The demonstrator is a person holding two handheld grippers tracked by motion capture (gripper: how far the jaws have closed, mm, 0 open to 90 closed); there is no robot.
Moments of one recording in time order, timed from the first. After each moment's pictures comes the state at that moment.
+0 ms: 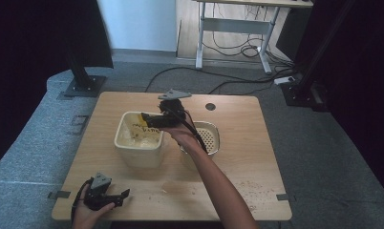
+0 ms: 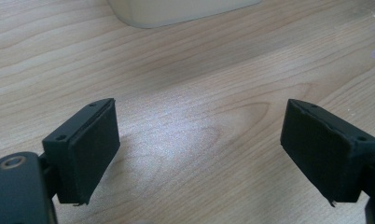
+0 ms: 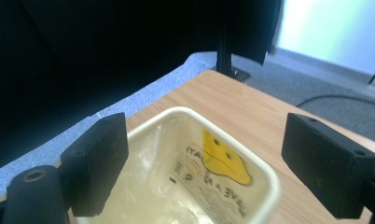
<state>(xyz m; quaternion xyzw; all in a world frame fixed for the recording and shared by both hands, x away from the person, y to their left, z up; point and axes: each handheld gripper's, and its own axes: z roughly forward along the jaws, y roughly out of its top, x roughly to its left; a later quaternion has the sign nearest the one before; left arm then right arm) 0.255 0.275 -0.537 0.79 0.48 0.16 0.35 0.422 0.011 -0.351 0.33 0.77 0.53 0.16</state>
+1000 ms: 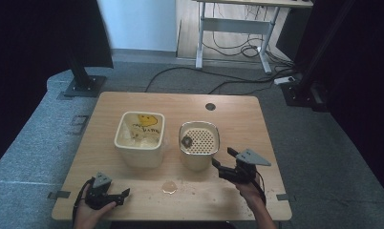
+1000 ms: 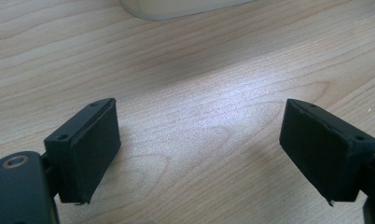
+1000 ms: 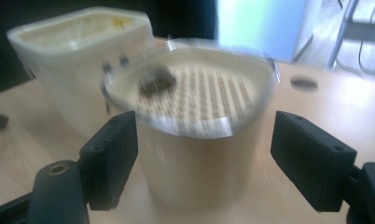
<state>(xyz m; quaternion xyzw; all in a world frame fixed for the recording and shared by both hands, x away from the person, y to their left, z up) 0.258 0.273 -0.542 0.78 0.50 0.16 0.34 0.305 -0.196 -0.471 0.40 0.71 0.53 0.23</state>
